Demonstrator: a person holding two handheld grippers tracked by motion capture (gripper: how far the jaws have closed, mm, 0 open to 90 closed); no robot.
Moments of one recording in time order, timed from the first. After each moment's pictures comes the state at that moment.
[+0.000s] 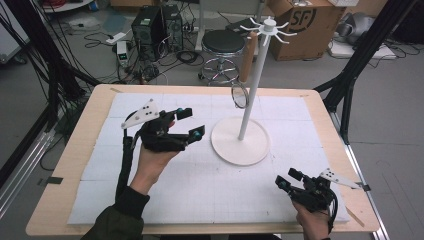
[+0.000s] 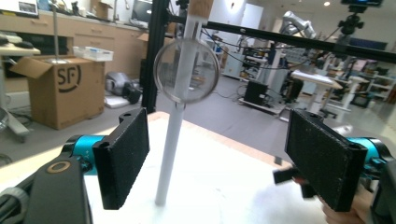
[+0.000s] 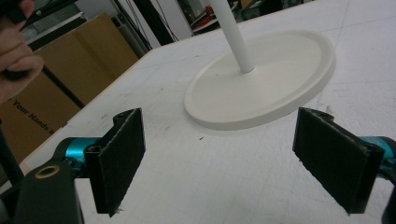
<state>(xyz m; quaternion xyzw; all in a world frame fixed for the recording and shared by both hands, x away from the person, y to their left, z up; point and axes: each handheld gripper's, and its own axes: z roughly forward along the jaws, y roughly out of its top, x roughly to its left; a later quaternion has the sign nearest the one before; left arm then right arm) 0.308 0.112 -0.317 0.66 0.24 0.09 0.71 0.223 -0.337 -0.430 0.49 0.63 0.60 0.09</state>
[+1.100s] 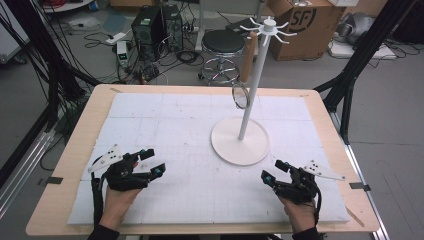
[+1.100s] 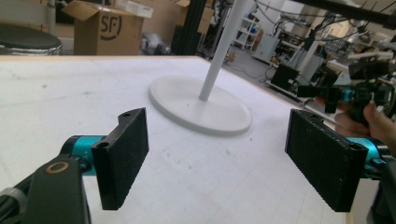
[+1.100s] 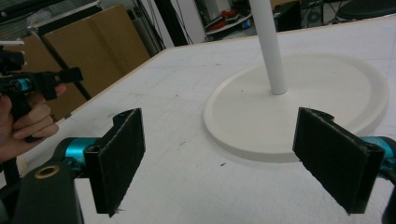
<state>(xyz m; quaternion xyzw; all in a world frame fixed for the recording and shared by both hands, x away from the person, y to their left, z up) 0.257 0.199 -0.419 0.67 0.34 0.10 0.65 0.240 -0.301 -0.422 0.43 0.66 0.60 0.11</state>
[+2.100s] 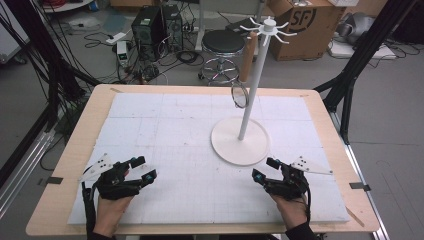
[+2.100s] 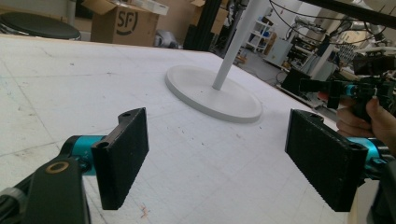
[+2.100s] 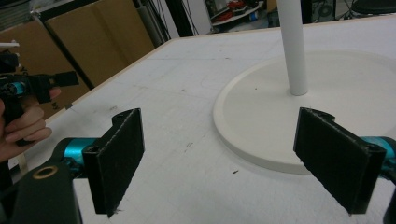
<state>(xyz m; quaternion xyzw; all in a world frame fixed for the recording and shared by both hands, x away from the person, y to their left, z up) 0.243 0.216 -0.432 0.65 0.37 0.11 0.65 0.250 -0.280 -0.423 0.42 0.68 0.59 0.11</state>
